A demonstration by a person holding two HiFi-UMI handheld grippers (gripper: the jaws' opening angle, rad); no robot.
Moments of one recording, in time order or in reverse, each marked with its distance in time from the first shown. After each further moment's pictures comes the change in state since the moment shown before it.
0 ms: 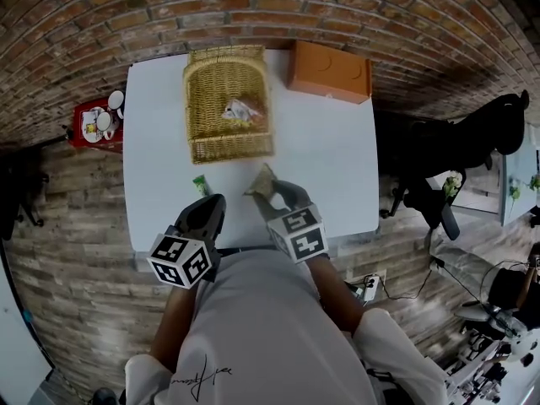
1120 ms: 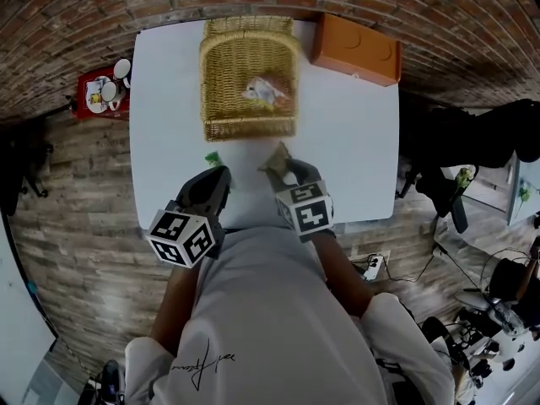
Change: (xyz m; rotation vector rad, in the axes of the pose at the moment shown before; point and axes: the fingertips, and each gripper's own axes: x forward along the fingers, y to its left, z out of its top) left arm 0.001 0.029 0.014 -0.038 0.013 0.040; right arm 0.040 -0.008 -0.029 0.067 0.156 -0.027
